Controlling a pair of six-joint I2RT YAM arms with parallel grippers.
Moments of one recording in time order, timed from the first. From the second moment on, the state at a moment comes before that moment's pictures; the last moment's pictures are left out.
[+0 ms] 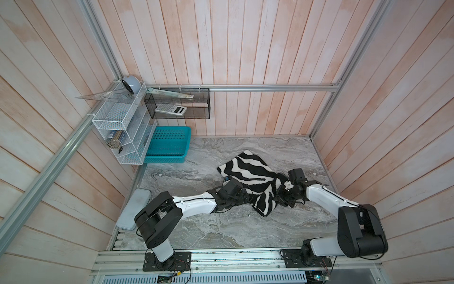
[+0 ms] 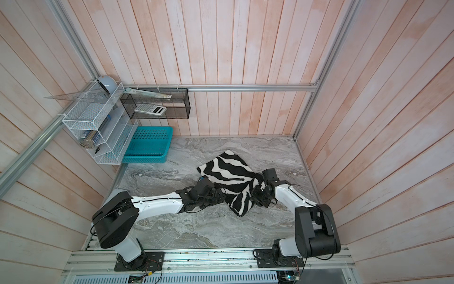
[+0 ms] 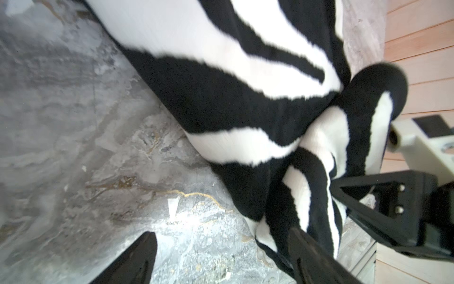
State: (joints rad) left arm -0.90 1.67 0.91 -0.09 0.02 -1.02; right arm 0.13 1.35 0.70 -0.66 -0.38 0.74
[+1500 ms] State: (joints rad) left arm -0.85 1.67 0.87 -0.07 0.04 -1.02; right arm 0.30 1.93 1.45 -0.72 -0.48 0.66
